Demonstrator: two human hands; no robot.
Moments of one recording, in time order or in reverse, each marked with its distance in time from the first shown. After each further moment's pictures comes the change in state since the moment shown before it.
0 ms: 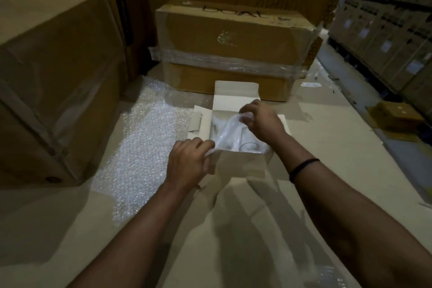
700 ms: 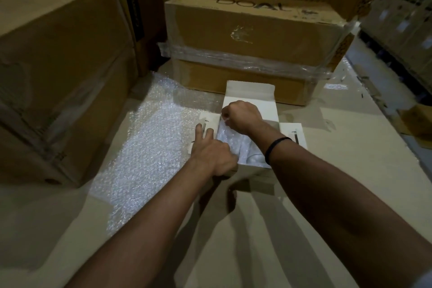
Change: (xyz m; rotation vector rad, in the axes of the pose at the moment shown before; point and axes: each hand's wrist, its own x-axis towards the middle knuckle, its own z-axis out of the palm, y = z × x) left_hand 0.081 0.029 0.019 0.345 -0.835 -0.272; right_hand 0.087 -0.016 0.062 -0.338 -0.259 -0.205
